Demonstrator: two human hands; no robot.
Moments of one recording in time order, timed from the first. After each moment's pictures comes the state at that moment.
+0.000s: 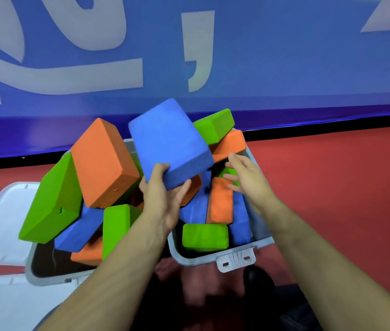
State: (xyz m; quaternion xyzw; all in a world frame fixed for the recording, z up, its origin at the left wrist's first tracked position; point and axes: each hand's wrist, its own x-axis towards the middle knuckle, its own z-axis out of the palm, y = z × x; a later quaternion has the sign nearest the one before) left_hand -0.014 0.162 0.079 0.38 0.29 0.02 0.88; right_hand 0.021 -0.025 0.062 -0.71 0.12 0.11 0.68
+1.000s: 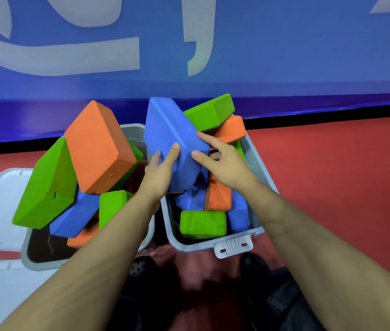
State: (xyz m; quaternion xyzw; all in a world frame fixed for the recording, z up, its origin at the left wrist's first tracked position) left_hand 0.004 0.186 0.052 0.74 0.23 -0.11 0.63; right_hand 0.030 0.005 0.051 -0.80 -0.08 0.09 0.58
